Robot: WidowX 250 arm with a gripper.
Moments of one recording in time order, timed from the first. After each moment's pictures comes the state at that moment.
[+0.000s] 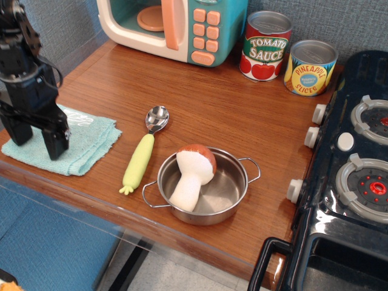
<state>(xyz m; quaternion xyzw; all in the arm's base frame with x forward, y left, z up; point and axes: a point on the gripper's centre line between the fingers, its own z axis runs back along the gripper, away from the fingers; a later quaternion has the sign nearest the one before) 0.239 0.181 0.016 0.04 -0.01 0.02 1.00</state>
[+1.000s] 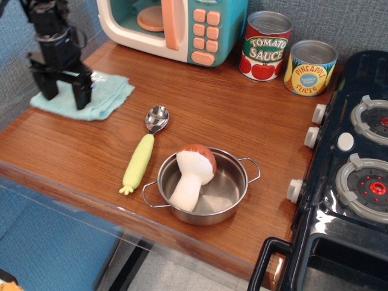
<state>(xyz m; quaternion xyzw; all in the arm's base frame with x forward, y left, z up) 0.351 0.204 0.014 0.05 -0.06 0.03 1.00</state>
